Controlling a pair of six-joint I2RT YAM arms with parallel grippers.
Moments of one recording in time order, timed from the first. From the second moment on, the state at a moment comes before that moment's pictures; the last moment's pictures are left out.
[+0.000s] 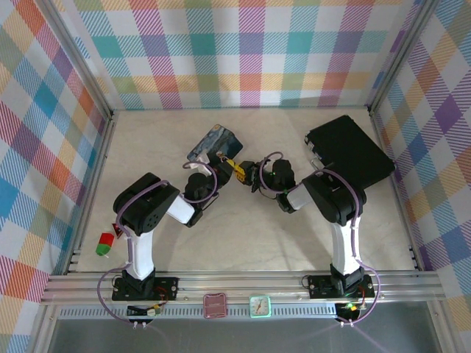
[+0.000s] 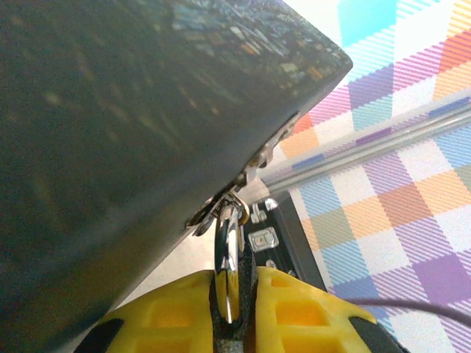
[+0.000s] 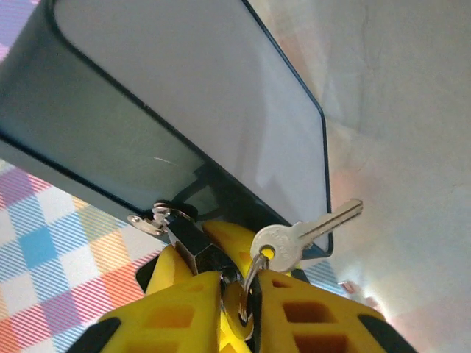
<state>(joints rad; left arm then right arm) -0.58 1.97 0.64 1.27 0.01 -1.12 0.55 2.05 0.80 1.14 -0.52 1.85</state>
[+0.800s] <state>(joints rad) -0.58 1.88 0.70 0.95 0.18 -1.18 0.52 1.62 0.81 0.38 -0.54 0.77</state>
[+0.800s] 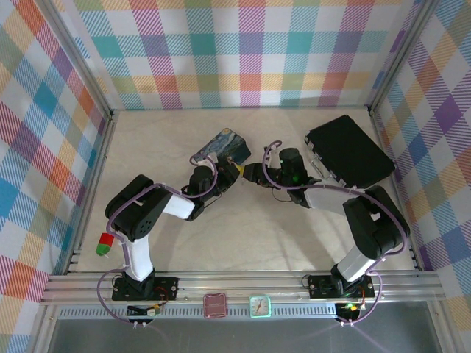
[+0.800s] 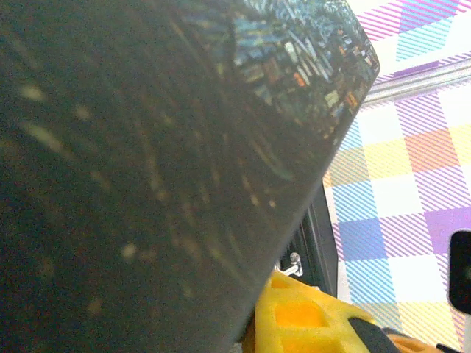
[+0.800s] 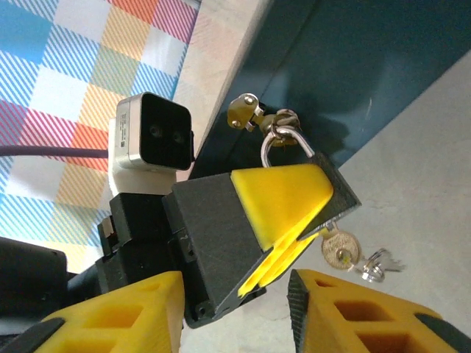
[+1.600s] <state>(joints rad) -0.57 1.86 0.70 0.89 0.20 -1.19 0.52 1.73 0.80 0.45 -0.52 0.58</state>
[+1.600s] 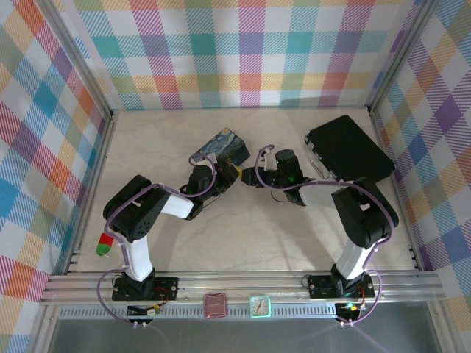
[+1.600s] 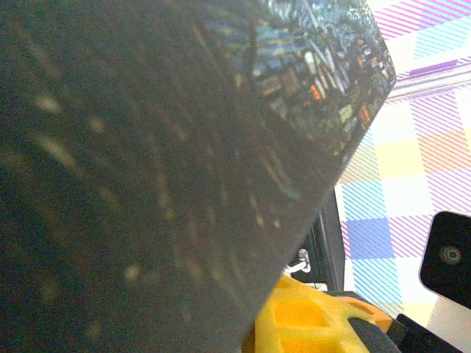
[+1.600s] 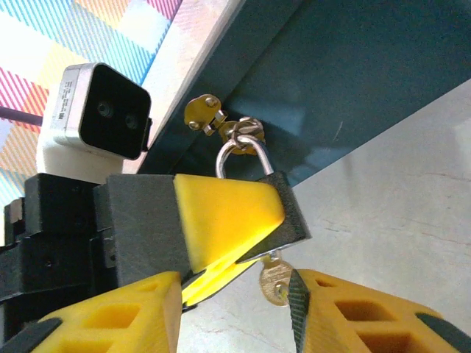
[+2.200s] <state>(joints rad) -0.57 1.81 0.70 0.86 0.26 -1.21 0.52 1.70 0.74 0.51 -0.57 0.56</state>
